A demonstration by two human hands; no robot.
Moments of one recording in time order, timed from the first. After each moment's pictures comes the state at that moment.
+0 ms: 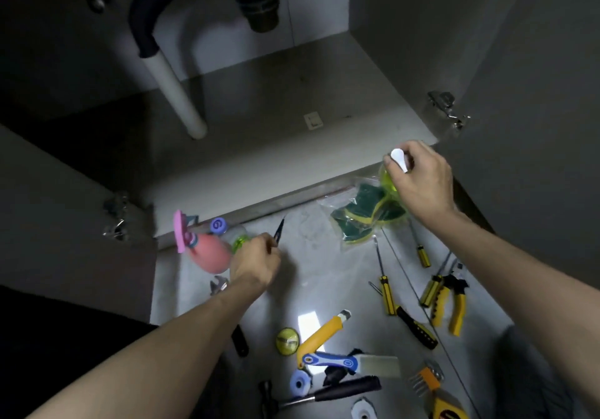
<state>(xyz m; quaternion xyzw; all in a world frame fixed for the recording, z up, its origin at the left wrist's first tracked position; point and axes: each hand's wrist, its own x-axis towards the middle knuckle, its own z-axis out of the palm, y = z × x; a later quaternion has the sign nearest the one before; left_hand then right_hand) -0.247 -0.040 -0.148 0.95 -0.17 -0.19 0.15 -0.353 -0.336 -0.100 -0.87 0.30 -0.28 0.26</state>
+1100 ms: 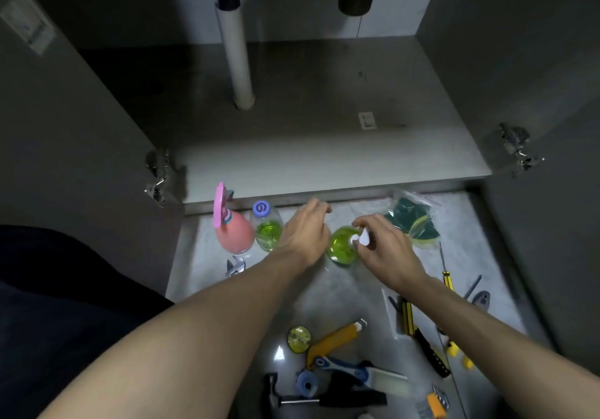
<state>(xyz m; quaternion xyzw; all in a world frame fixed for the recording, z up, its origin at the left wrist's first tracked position) -0.214 -0.054 -0.154 0.90 -0.32 -0.15 0.25 -0.329 -0.210 -0.147 -0.94 0.14 0.00 0.30</state>
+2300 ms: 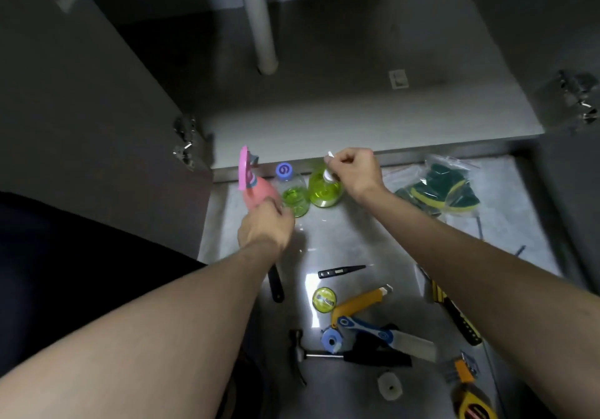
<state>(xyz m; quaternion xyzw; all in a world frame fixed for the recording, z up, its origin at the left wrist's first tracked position) -0.236 0.037 -0.132 0.97 0.01 -0.19 0.17 -0.215 -0.156 -0.165 -0.79 0.32 -0.03 0.52</state>
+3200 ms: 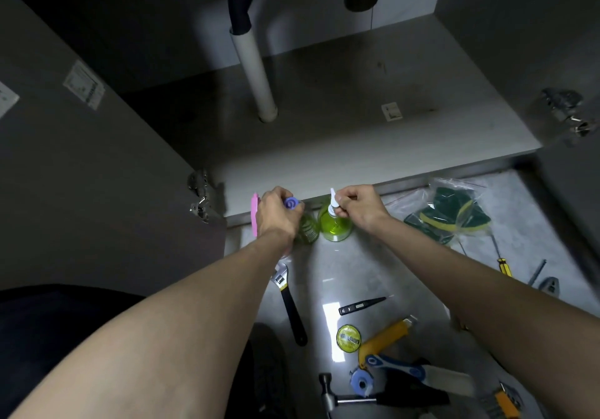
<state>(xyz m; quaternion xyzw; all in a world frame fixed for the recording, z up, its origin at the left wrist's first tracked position) -0.157 0.009 -0.118 0.94 -0.01 -0.11 0.33 -0.204 -0.155 -0.172 -0.69 0.31 0.01 0.66</state>
